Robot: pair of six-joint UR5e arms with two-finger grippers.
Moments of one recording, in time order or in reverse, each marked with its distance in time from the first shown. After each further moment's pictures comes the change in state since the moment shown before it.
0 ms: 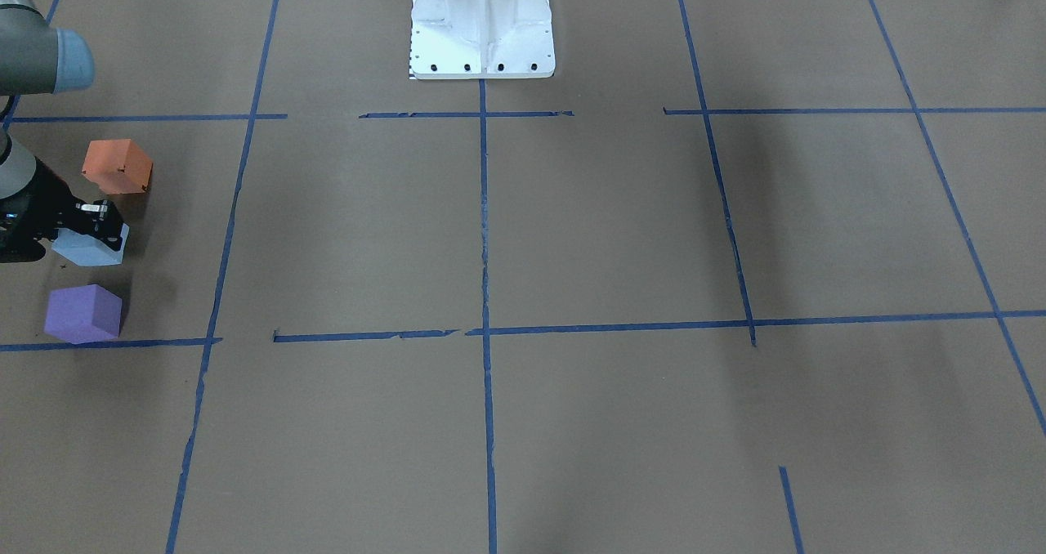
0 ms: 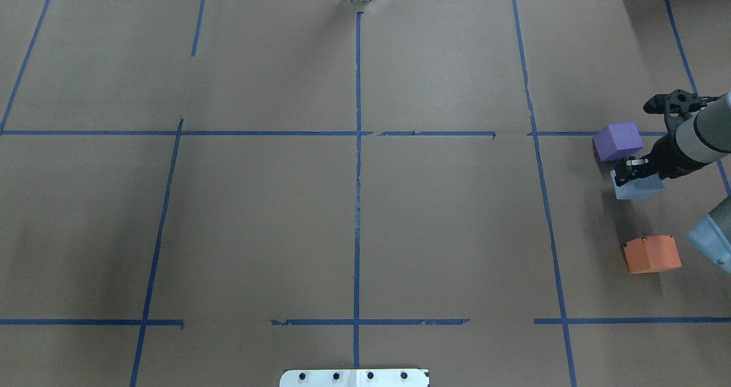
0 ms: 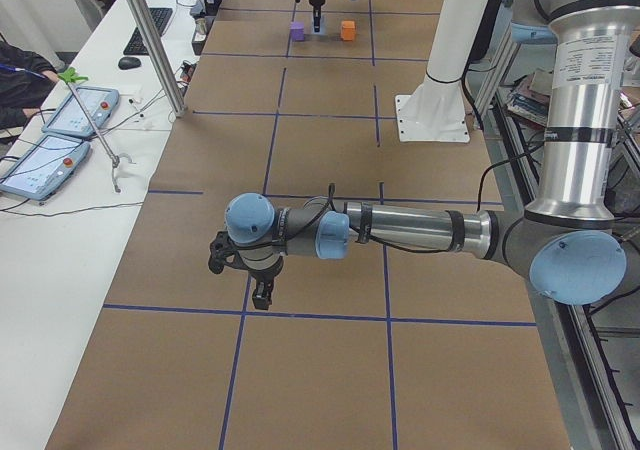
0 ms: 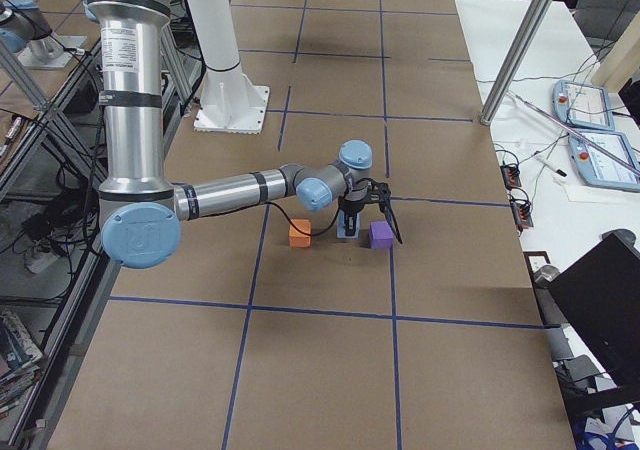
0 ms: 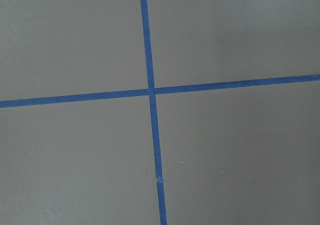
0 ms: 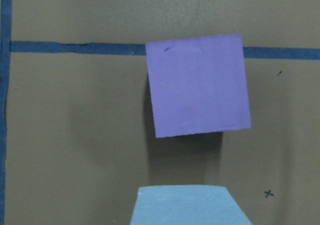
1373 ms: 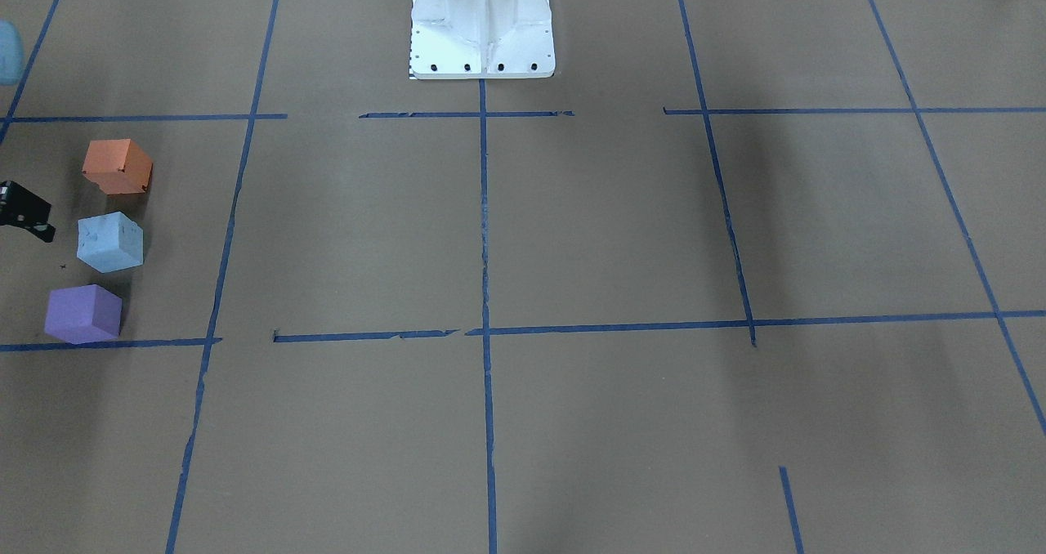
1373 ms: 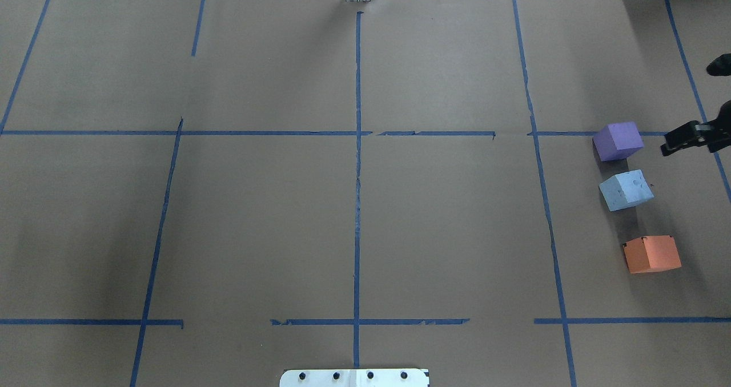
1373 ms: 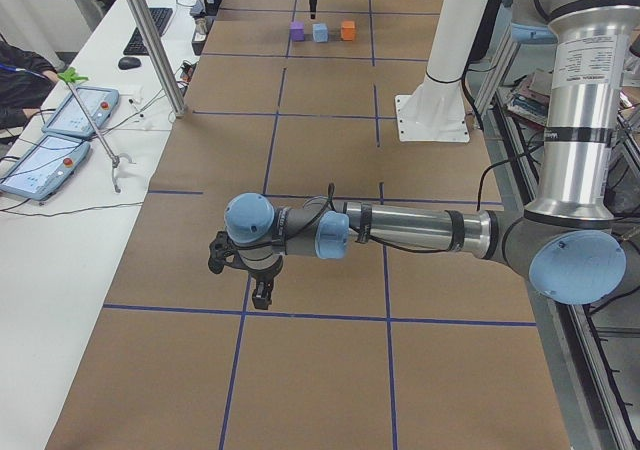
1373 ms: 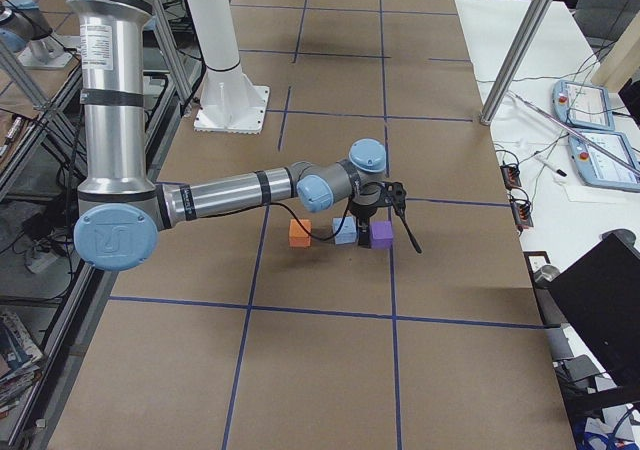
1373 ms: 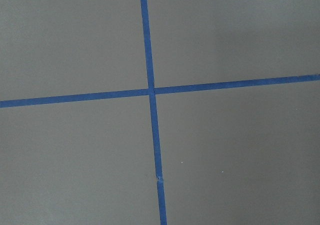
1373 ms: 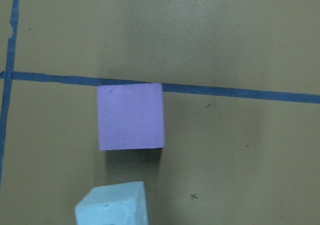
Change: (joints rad) left arm 0.000 -0.001 0.000 0.000 0.000 0.001; right arm 0.267 -0.003 0.063 -0.196 0.118 -0.352
